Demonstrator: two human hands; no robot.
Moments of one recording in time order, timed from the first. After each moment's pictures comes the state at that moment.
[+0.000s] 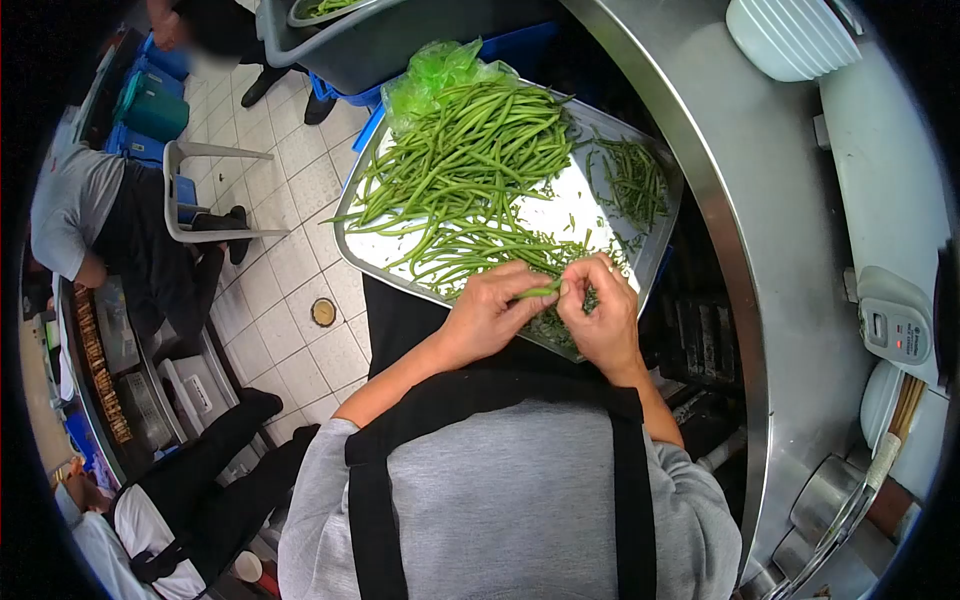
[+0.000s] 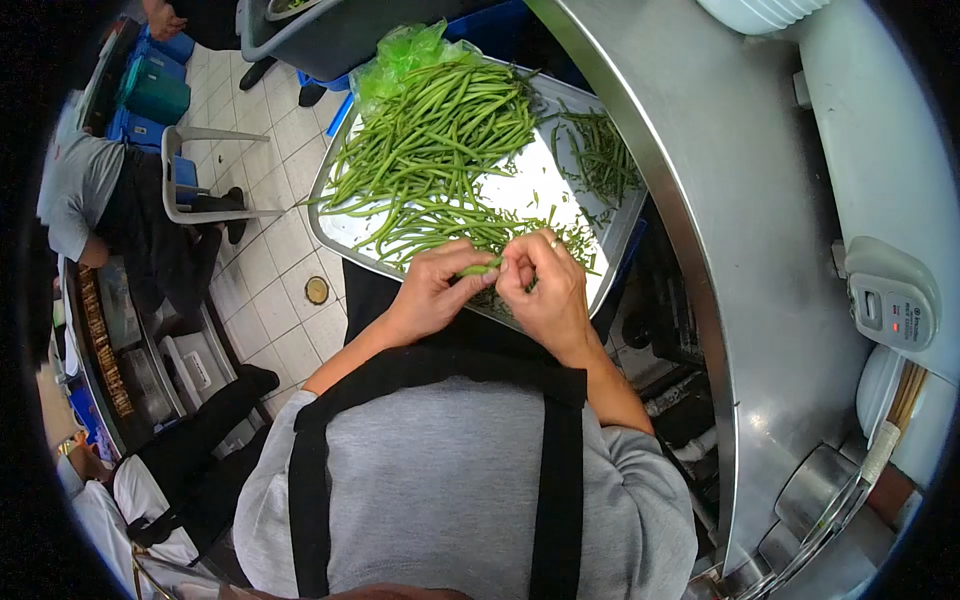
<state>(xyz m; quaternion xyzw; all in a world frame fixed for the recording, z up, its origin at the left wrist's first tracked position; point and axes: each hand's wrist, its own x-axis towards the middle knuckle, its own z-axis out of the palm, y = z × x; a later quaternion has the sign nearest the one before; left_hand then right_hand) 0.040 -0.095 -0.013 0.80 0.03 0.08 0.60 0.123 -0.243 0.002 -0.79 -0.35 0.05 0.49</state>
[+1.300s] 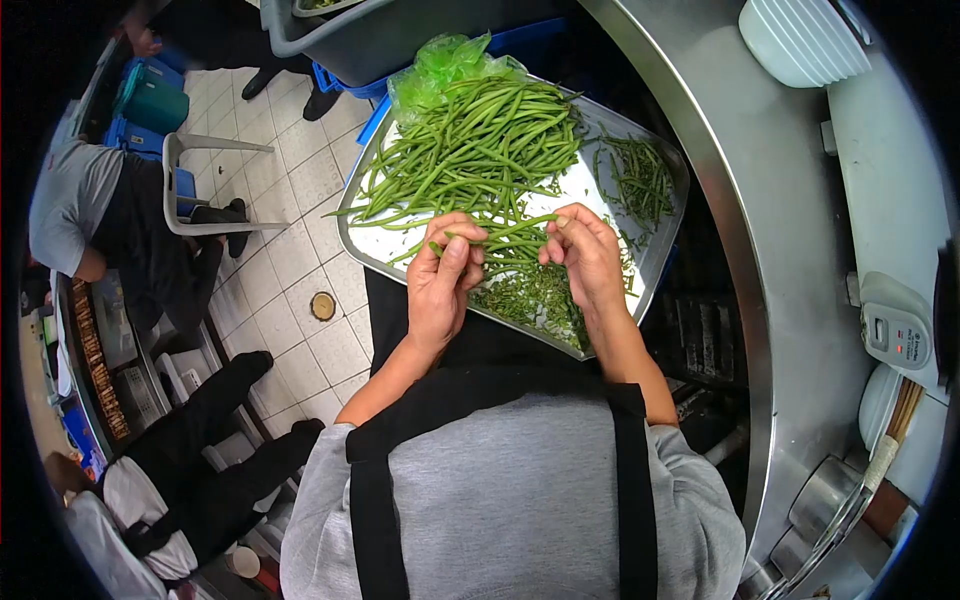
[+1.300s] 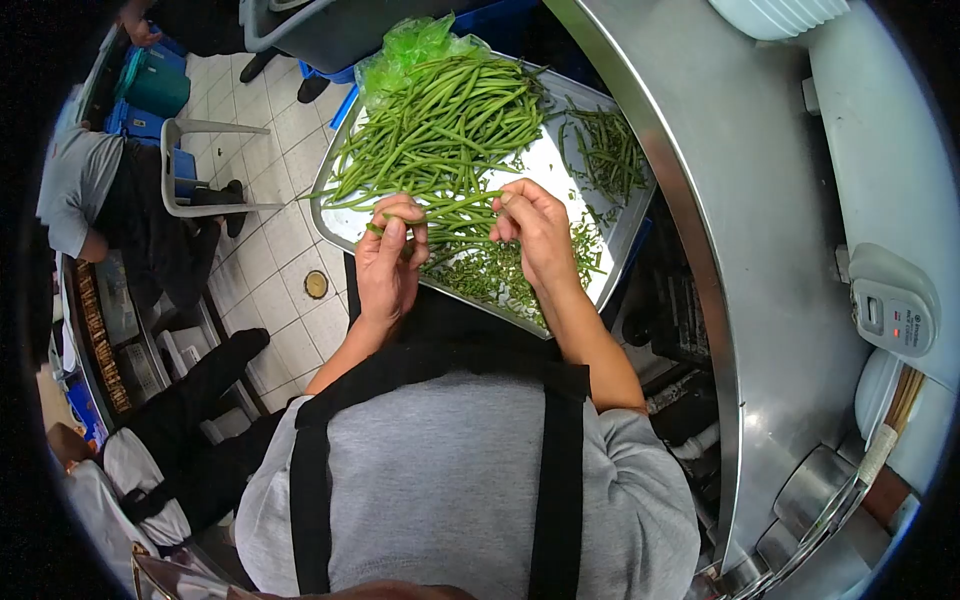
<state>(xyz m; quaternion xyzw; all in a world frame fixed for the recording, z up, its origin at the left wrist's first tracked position) 0.030 -0.073 -0.029 0.46 0.13 0.27 0.84 0.157 -0.201 -0.044 -0.50 -0.05 0.36 0.78</state>
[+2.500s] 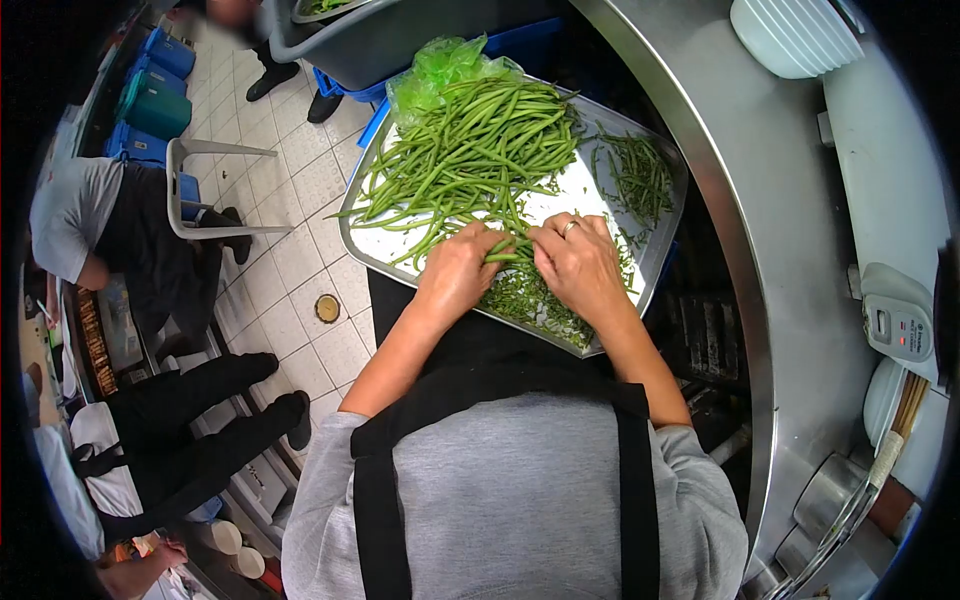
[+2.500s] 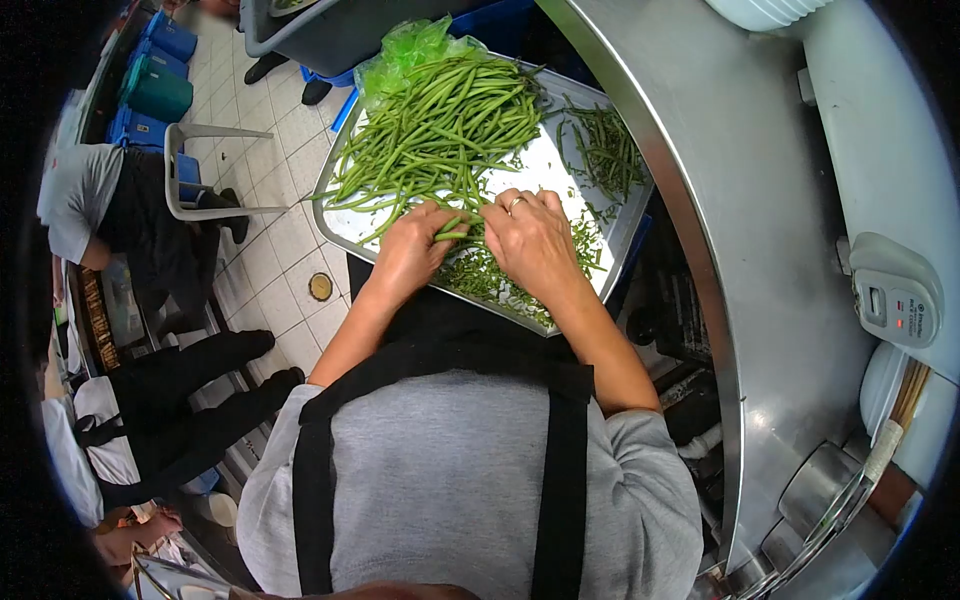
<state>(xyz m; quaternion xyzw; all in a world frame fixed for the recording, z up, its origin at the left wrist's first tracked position) 0.046 -0.057 -0.042 0.92 0.10 0.08 0.38 0.154 -0.211 -0.026 -0.80 -0.52 -0.07 0.28</state>
